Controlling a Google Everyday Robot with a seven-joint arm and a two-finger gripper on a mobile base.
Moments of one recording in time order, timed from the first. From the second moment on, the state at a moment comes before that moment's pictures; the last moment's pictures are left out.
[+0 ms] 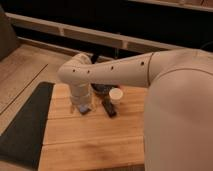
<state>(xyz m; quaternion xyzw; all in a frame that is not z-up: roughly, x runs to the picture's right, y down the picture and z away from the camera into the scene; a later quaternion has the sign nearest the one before) -0.108 0.104 0.703 -0.26 0.23 0.64 0.68</state>
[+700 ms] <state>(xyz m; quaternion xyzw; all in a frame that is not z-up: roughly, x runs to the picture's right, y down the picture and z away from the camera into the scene) -0.097 0.075 0.709 -0.22 0.20 0.64 0.70</state>
